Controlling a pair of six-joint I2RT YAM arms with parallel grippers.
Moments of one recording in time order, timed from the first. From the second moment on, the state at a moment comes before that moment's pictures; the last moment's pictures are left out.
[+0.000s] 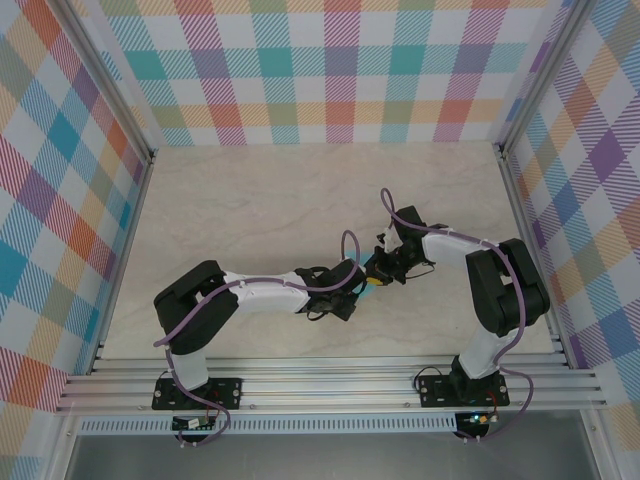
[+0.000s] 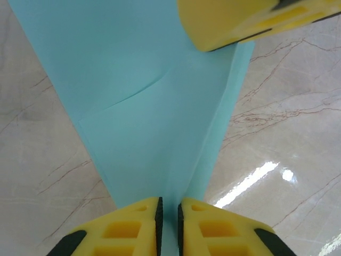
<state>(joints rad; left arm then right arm) -1.04 1.82 1.05 -0.32 -0.12 -0.42 0.37 1.72 0.94 -0.52 -0.68 0.57</state>
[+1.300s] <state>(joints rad) -0.77 1.73 0.73 0.17 0.38 -0.66 0.42 1.68 0.92 -0.44 -0.73 0.59</state>
